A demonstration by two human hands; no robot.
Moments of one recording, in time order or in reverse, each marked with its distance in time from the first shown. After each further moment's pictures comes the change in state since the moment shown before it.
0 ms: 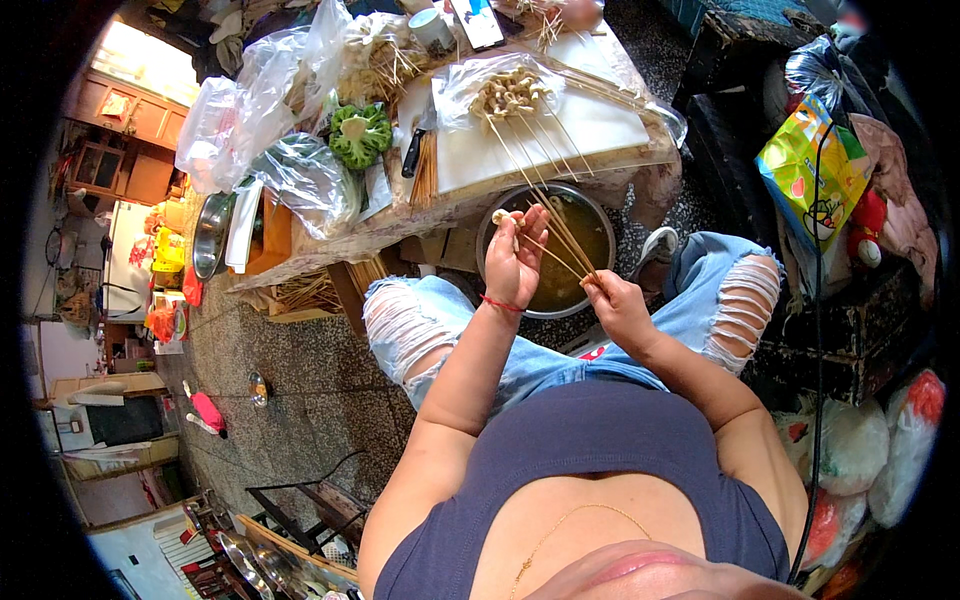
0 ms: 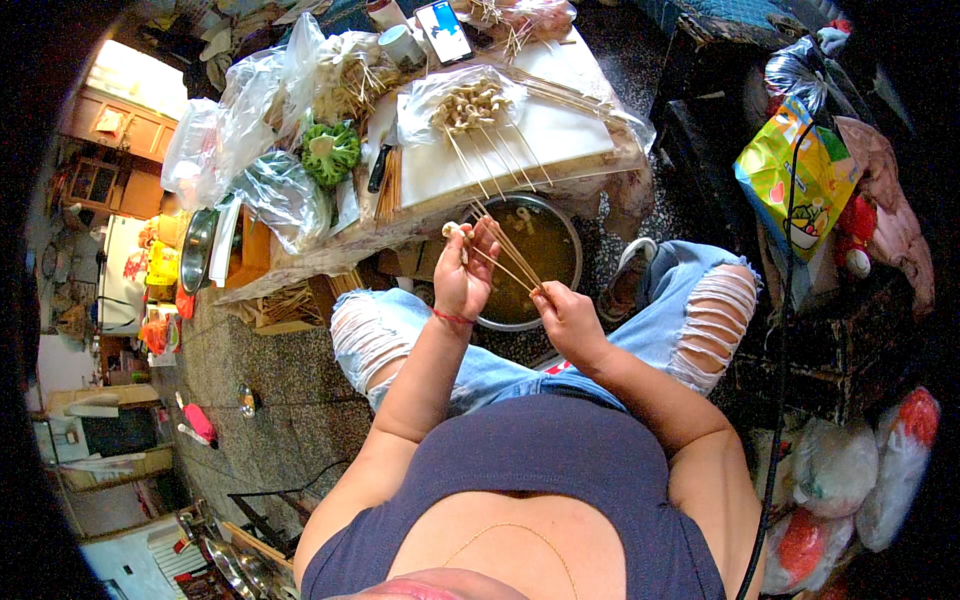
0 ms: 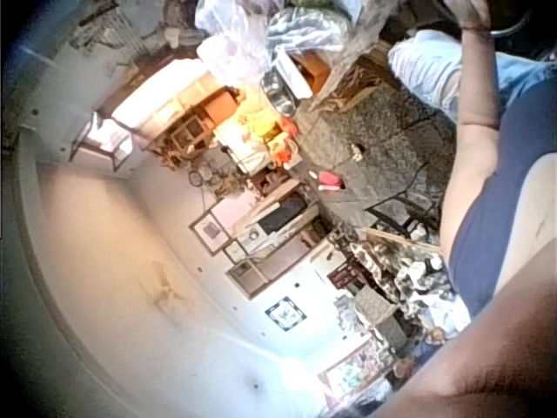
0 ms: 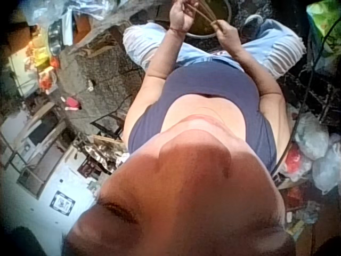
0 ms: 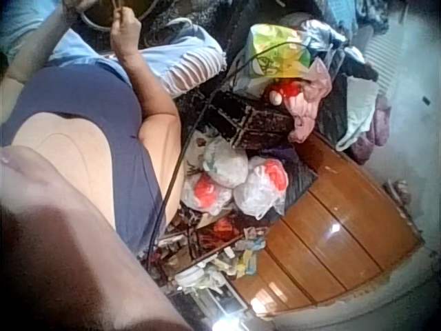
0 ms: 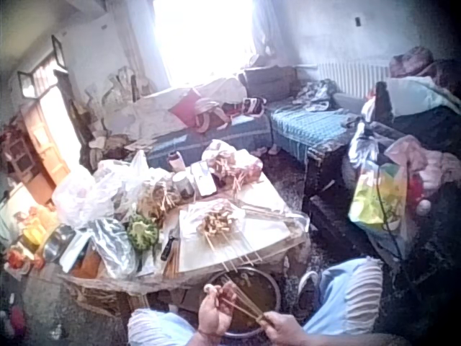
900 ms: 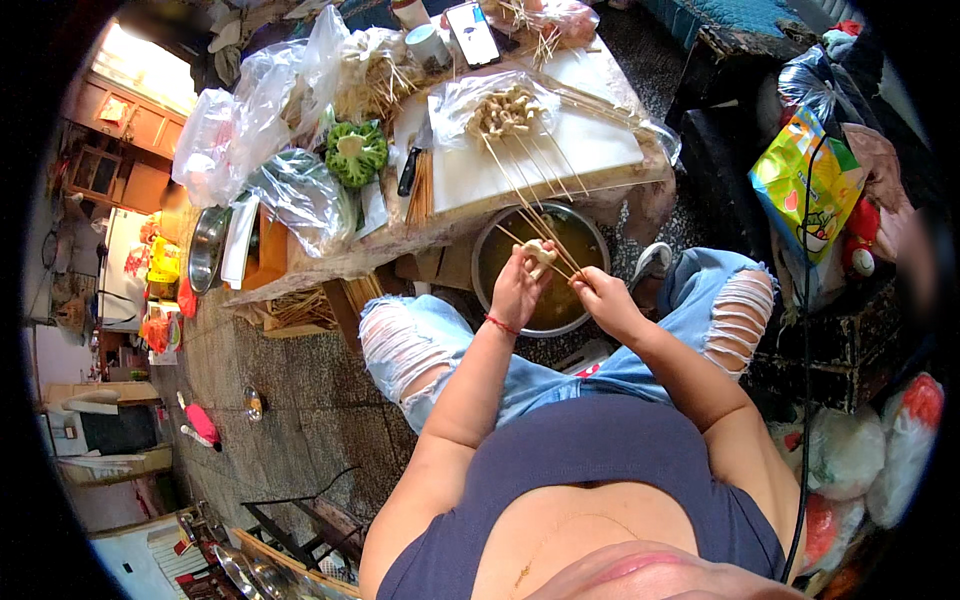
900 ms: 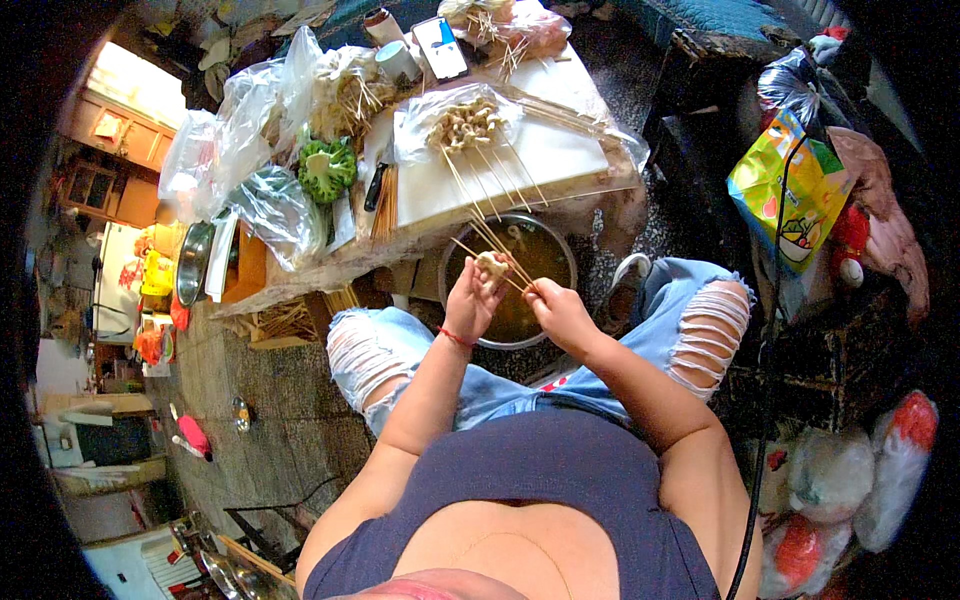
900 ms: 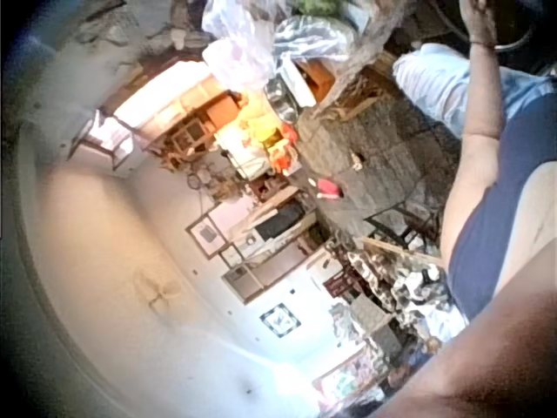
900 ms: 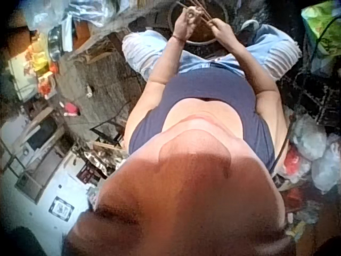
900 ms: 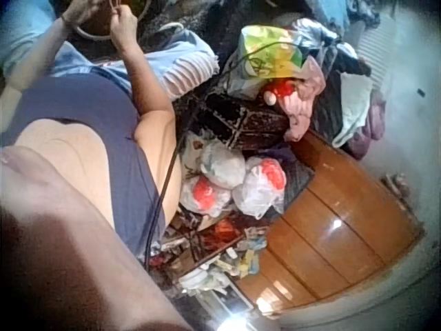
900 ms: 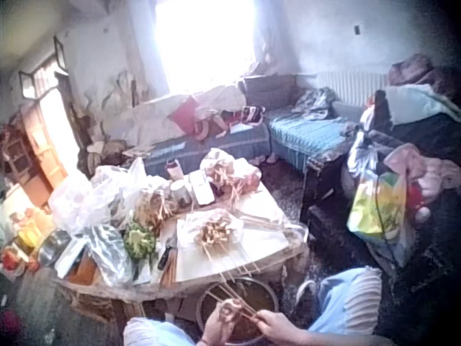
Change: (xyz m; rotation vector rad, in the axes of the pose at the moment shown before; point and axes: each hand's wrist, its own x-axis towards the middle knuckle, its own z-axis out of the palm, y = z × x) left_hand 0.010 -0.019 -0.036 0.241 -0.116 -0.181; right_hand 0.038 0.030 0.005 0.005 -0.087 0.054
